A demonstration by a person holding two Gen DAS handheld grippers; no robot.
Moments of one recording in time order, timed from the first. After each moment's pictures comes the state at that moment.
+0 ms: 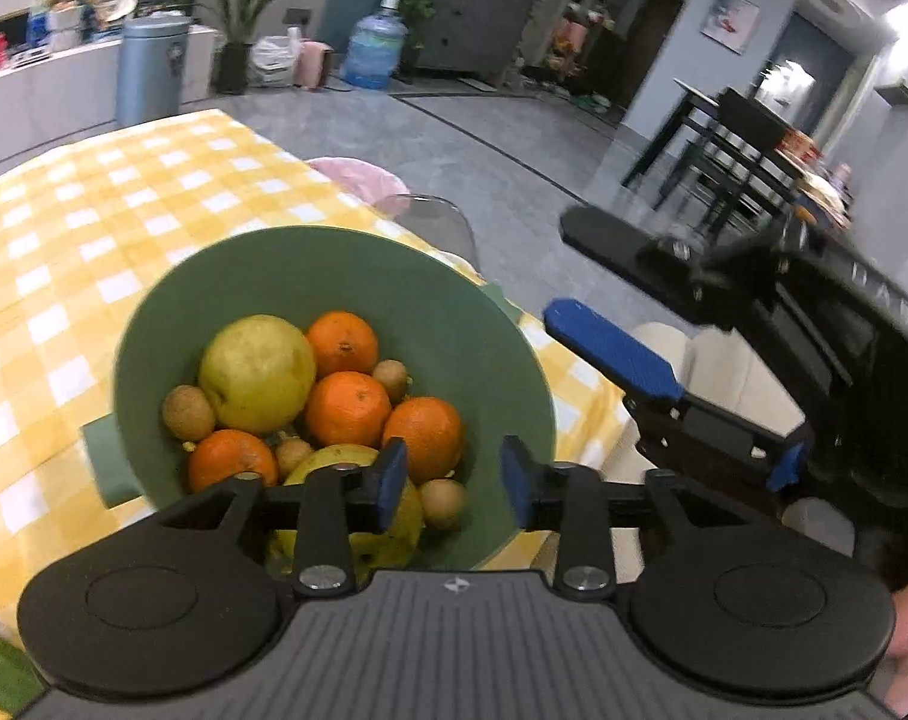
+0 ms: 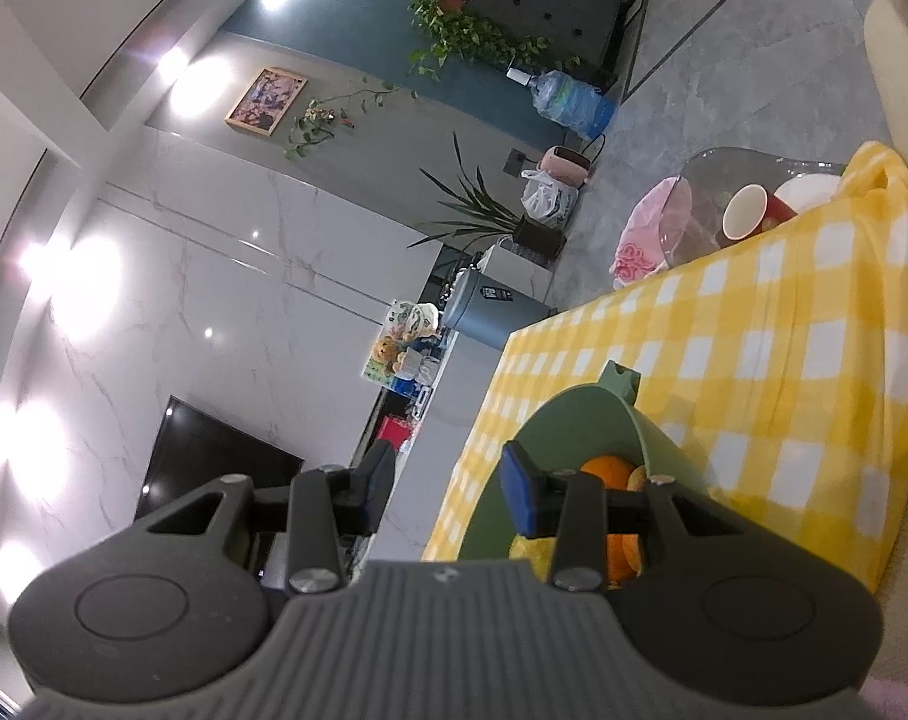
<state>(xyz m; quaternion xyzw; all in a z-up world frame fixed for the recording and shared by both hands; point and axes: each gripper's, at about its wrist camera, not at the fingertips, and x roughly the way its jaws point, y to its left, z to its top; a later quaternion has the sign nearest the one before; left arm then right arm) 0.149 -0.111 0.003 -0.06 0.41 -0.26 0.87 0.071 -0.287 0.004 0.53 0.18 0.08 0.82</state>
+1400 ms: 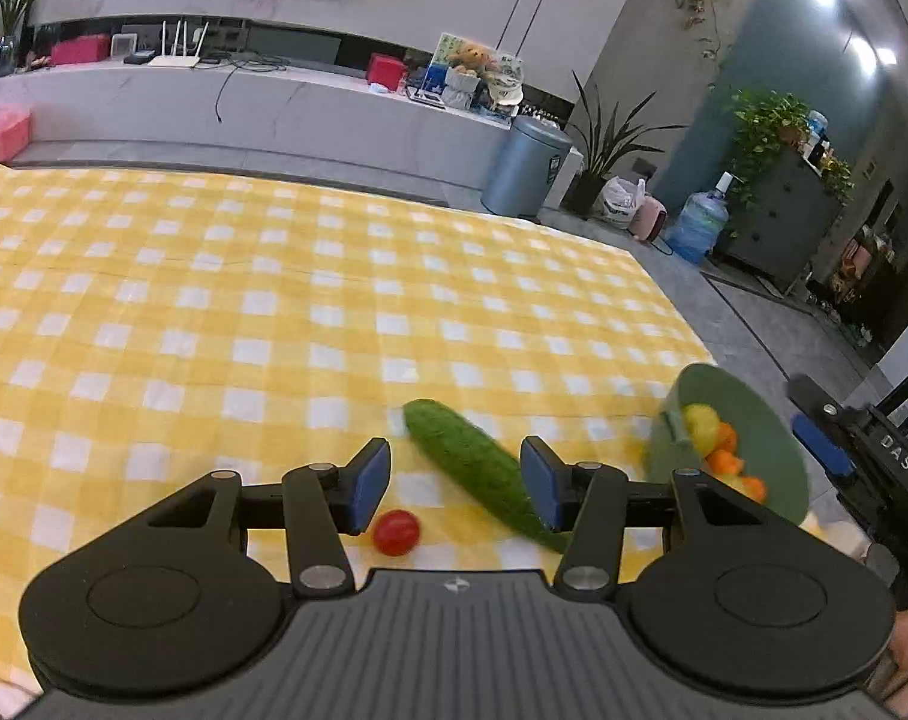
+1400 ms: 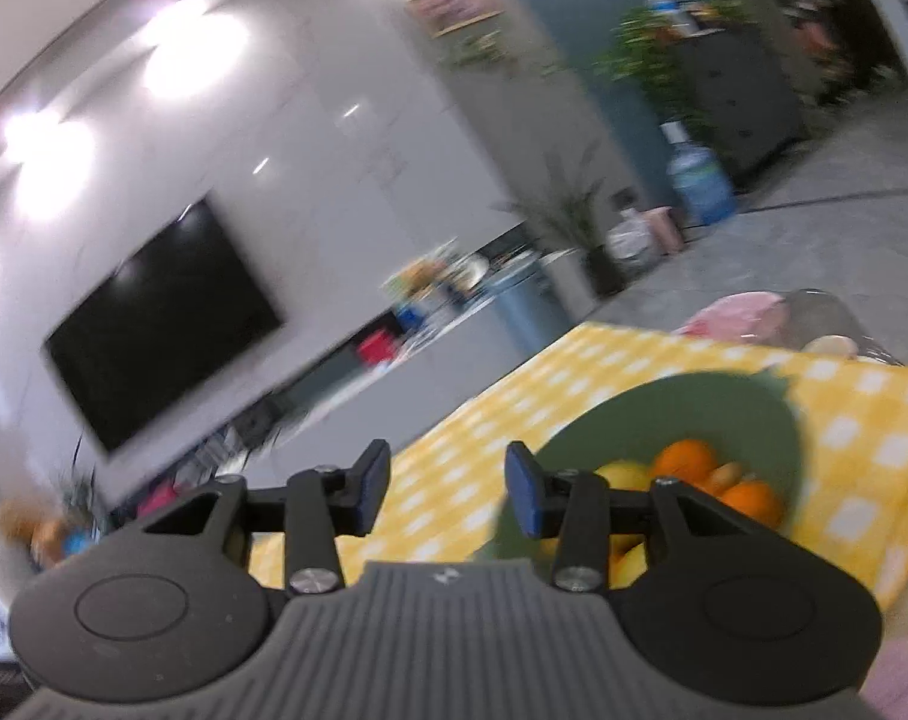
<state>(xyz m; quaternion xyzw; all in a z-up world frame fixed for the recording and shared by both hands) 0.000 0.113 0.045 -0.19 0.33 0.06 0.92 0.045 -0.153 0.052 0.25 0.19 0.15 0.94</state>
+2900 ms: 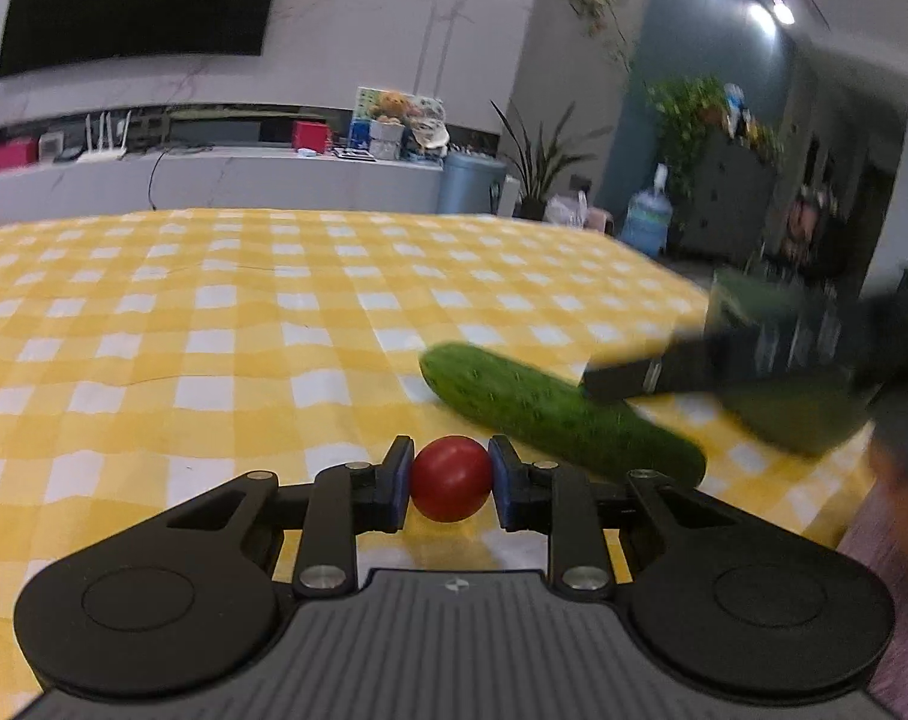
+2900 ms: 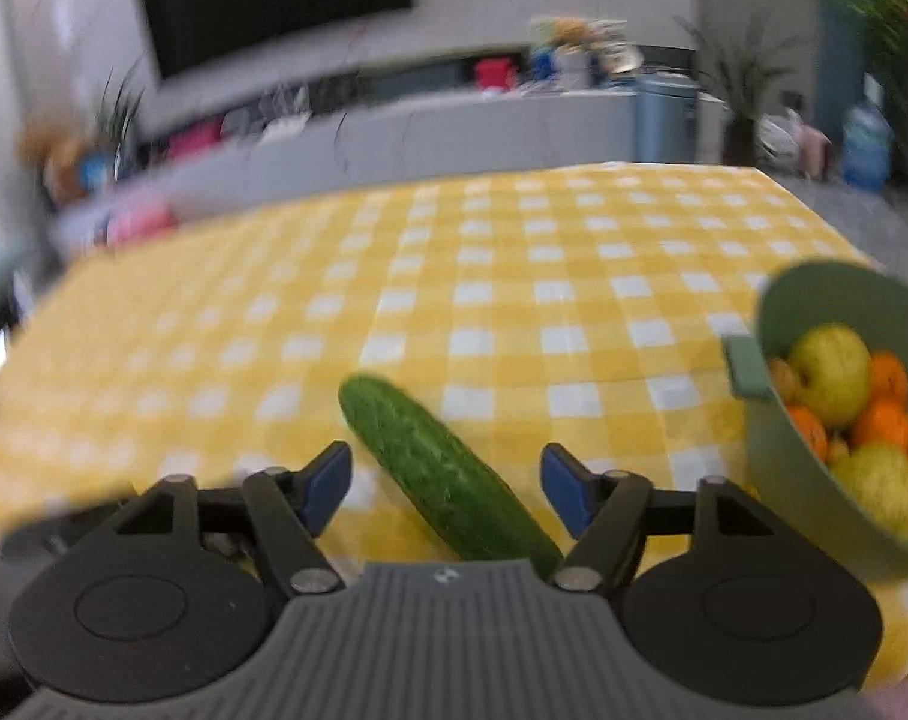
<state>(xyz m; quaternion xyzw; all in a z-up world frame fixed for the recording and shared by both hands) -0.003 0.123 -0.056 -0.11 0.26 0.00 0.96 0.079 0.003 0.000 -0.04 0.38 0.27 0.88</state>
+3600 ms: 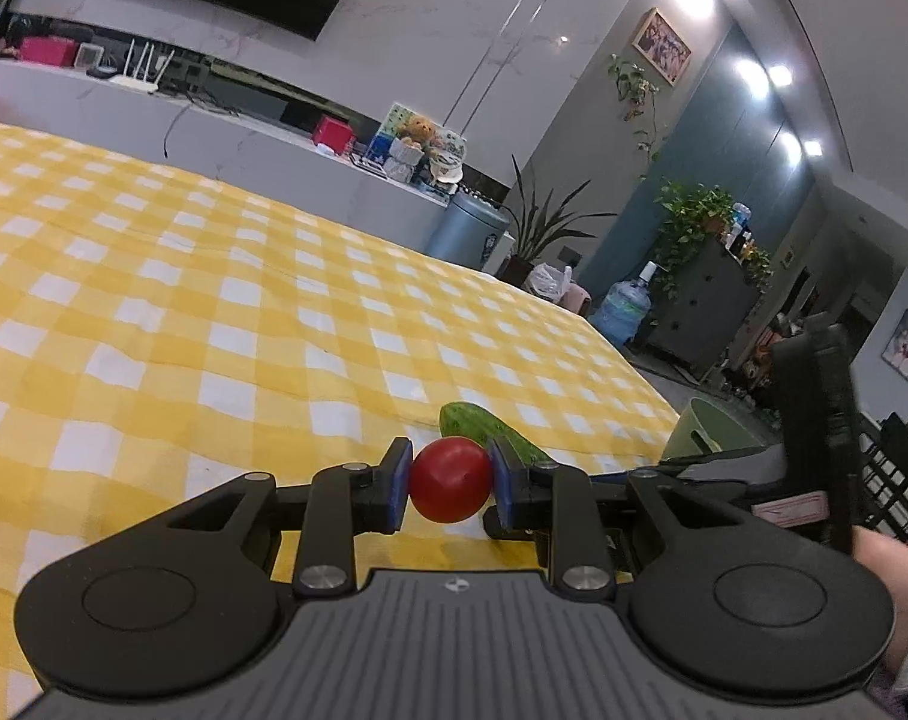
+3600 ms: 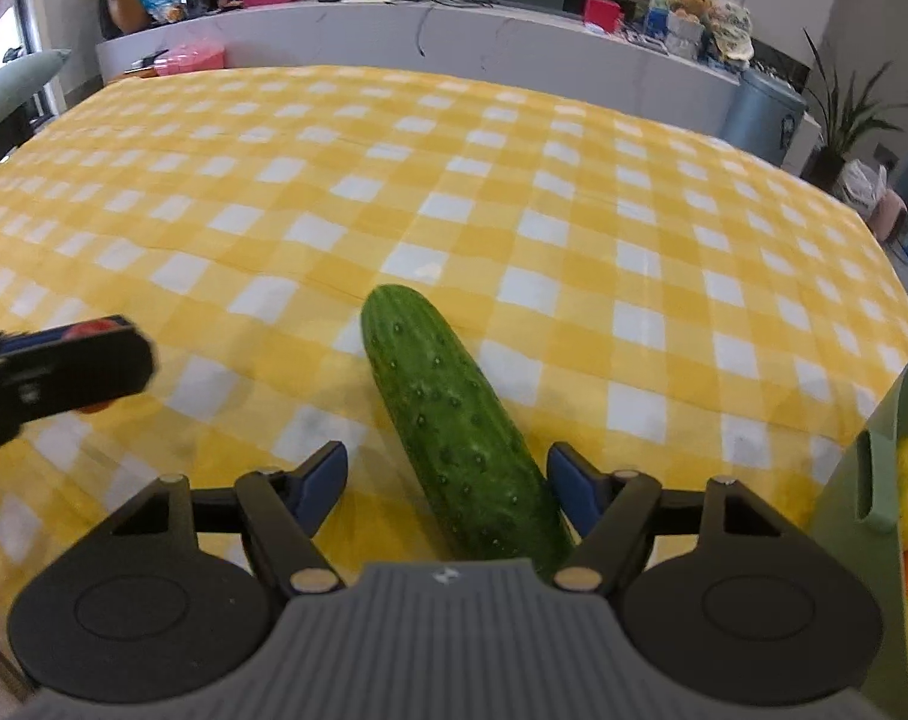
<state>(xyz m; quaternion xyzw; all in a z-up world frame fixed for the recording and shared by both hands) -0.011 0.168 -0.045 -0.25 0.22 -0.02 0.94 0.122 0.043 -0.042 -0.16 0.43 0.31 0.83</state>
